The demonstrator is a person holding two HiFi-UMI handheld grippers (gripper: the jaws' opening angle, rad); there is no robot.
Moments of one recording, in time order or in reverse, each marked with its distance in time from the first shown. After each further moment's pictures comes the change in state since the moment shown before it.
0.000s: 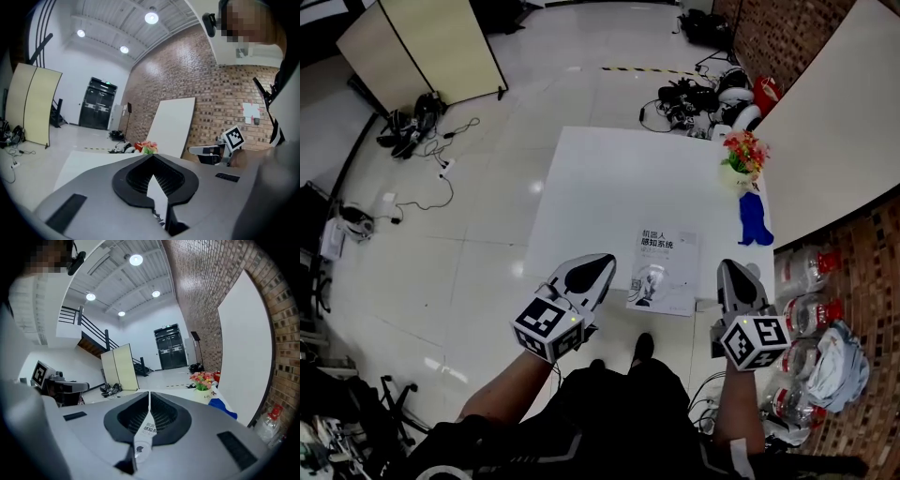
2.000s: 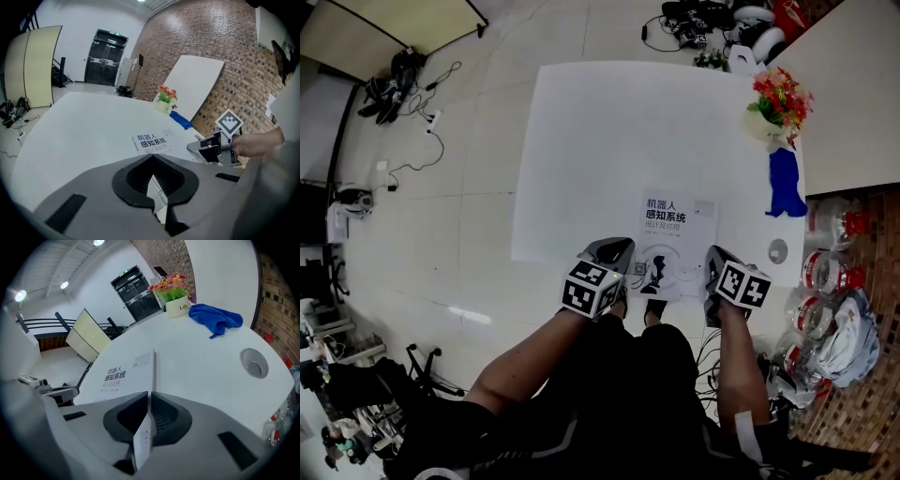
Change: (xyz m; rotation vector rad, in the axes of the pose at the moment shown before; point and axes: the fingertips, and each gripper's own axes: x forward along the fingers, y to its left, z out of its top) left arm 0.127 0.066 -0.211 -0.198 0.517 0.020; right arm 0.116 -0.091 -0.253 0.437 0.645 -0.137
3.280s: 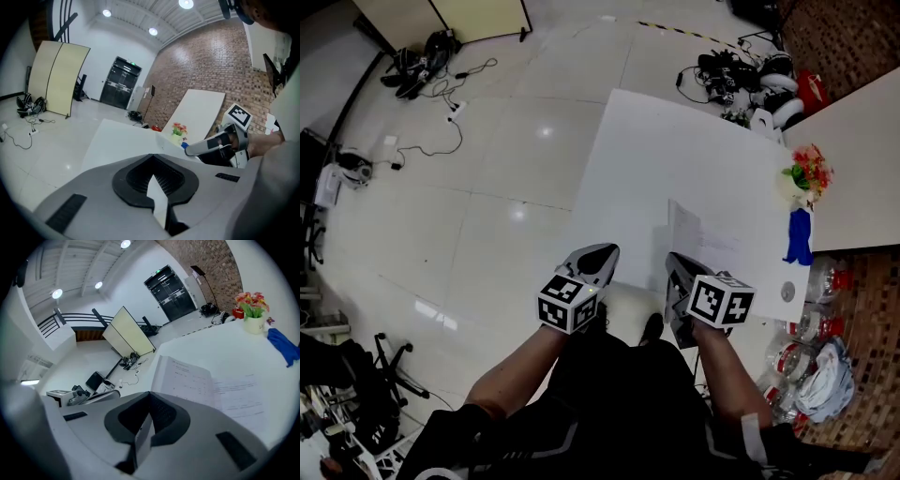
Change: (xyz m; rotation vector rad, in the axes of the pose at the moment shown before) left arm -0.175 0.106 0.026 -0.088 -0.324 0.073; right arm -0.015 0.307 0.019 -0.222 -0.017 0.332
